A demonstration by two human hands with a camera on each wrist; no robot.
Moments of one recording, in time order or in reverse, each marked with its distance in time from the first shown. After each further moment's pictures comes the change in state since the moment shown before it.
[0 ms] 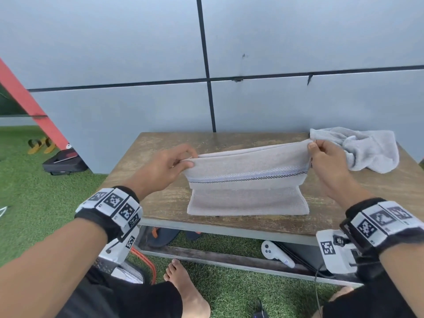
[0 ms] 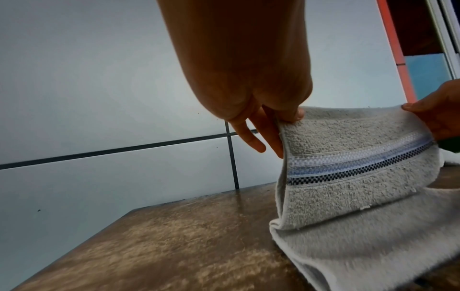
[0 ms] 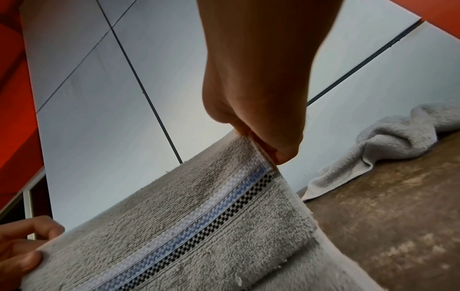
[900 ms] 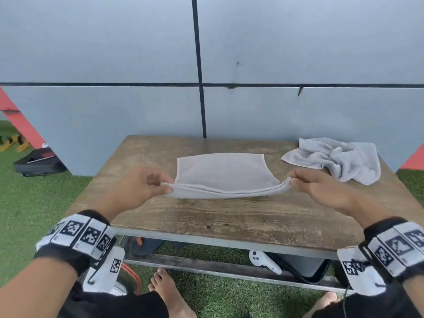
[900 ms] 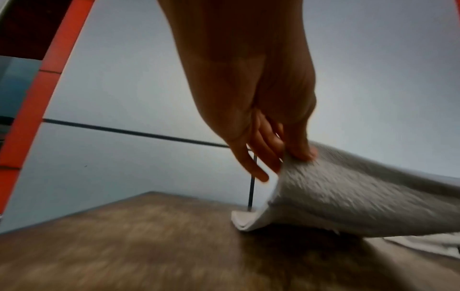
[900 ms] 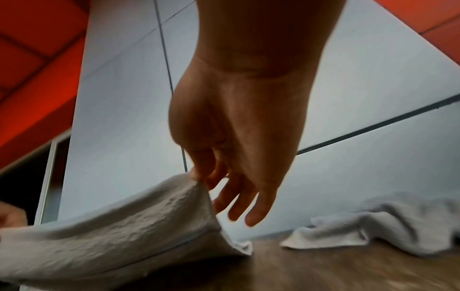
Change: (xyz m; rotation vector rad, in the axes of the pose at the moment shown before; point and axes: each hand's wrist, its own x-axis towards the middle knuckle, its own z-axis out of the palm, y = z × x) left_hand -0.016 -0.007 -0.014 -0.277 -0.044 -0.309; right_hand -0.009 -0.018 -0.038 -0.496 -0.680 -0.043
